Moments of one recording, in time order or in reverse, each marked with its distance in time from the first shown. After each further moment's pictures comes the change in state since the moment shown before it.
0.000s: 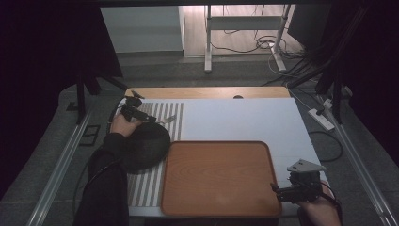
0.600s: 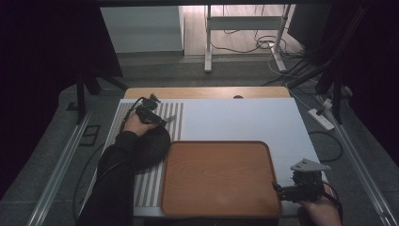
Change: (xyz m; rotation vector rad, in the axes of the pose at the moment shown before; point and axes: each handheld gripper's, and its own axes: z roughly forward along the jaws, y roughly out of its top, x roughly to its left) left arm -0.024 0.020 0.033 0.086 0.114 0.085; right arm -0.005 -0.001 -0.003 -0.030 0.015 0.054
